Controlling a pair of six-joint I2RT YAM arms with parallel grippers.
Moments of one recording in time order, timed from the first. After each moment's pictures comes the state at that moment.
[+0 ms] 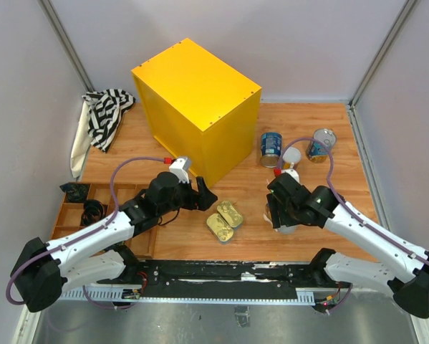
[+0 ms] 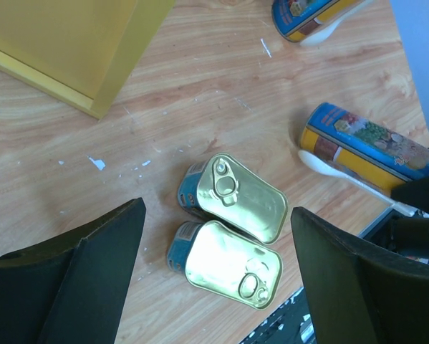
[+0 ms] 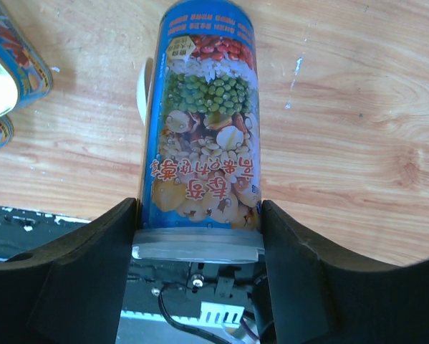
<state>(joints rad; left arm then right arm) -0.78 0.99 0.54 -0.01 -0.03 -0.62 0.81 0.97 0.84 -1.05 0.30 0.55</state>
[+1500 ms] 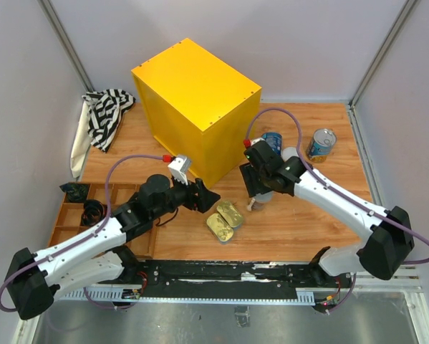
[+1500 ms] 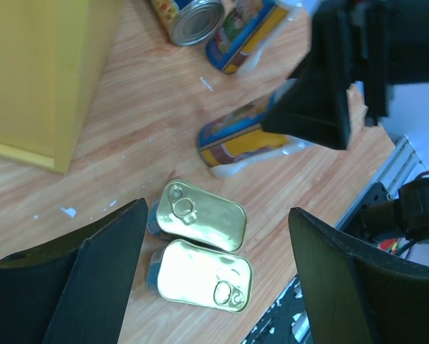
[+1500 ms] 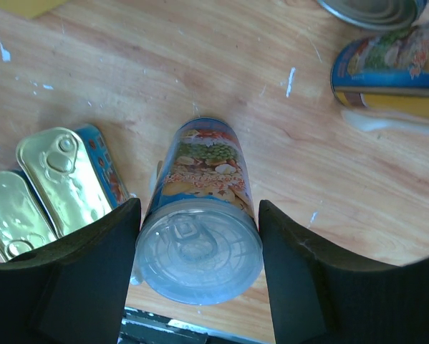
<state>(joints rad) -0.81 0.89 0.56 0.05 0.02 -0.53 0.76 1.35 1.13 -0.81 0.27 0.31</state>
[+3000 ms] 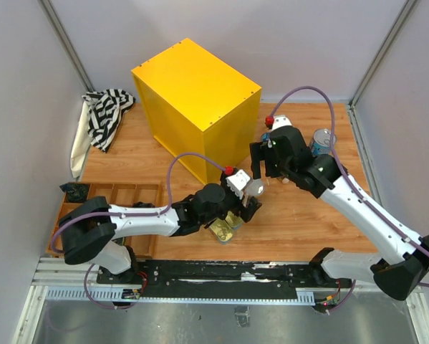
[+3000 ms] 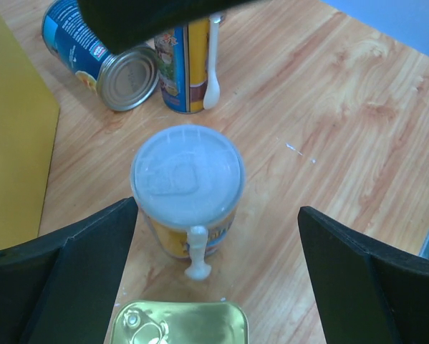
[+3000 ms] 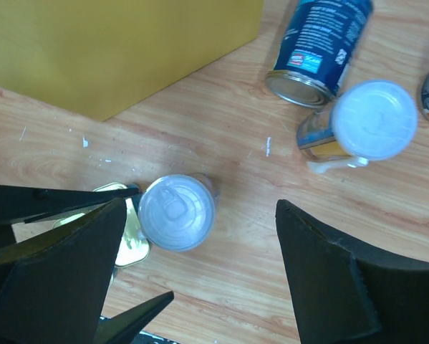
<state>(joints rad) -1.13 1.45 0.70 0.54 -0.21 -0.12 0.71 1.21 1.26 -0.77 0.27 0.31</state>
